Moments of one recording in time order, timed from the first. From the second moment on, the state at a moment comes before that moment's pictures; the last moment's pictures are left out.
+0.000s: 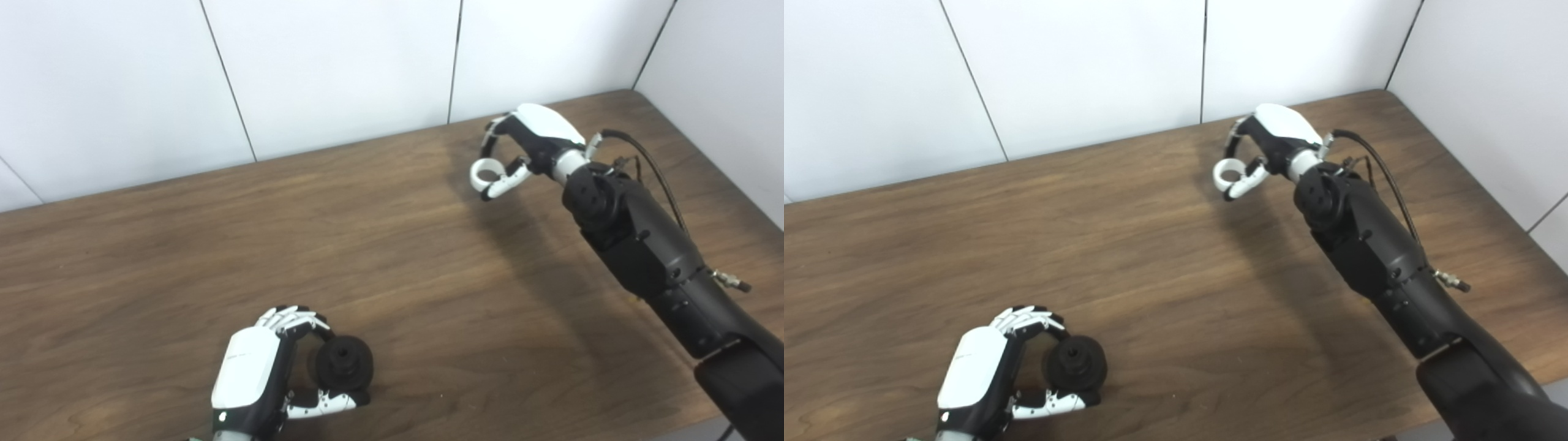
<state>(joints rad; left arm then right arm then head) 0.14 0.17 -0.41 -0.29 0.89 0.06 -0.06 -0.48 -0.58 0.24 -0.01 -0.66 0.42 0.32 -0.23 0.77</state>
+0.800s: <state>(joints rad) 0.13 0.14 -0.45 -0.29 0.94 0.11 -0.08 -0.36 -0.47 0.32 -0.49 -0.75 0.46 0.72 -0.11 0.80</state>
